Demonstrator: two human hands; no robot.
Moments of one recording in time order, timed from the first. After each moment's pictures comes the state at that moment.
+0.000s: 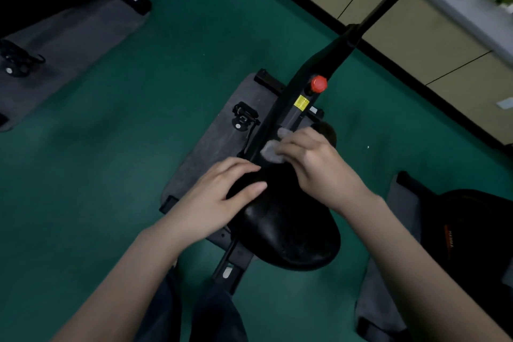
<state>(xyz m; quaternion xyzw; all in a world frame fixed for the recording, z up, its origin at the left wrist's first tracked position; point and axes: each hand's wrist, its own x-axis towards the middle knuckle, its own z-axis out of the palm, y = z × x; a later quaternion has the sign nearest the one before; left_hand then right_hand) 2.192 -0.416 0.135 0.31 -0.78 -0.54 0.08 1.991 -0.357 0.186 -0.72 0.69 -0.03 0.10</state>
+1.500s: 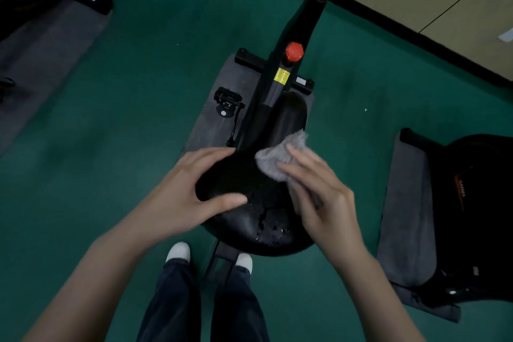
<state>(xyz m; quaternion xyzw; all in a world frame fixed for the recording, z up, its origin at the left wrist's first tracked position) 2.186 -0.419 0.149 0.28 -0.80 -0.52 0.03 2.018 -0.259 0.161 -0.49 0.77 -0.37 0.14</state>
